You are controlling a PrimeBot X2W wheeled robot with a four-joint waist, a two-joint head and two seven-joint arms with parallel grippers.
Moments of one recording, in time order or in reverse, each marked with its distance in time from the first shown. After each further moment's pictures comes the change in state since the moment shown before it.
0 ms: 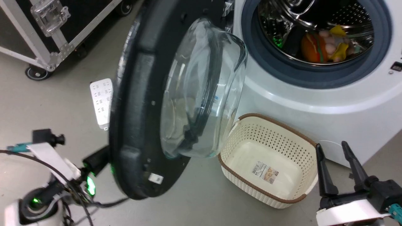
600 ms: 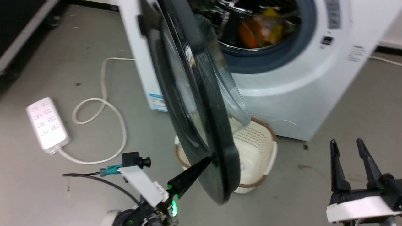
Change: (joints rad) left arm 0.190 -0.018 -0.614 -0.092 -0.232 0.015 -0.472; right arm -0.008 0.001 -0.068 0.001 0.009 0.000 0.000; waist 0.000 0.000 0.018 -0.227
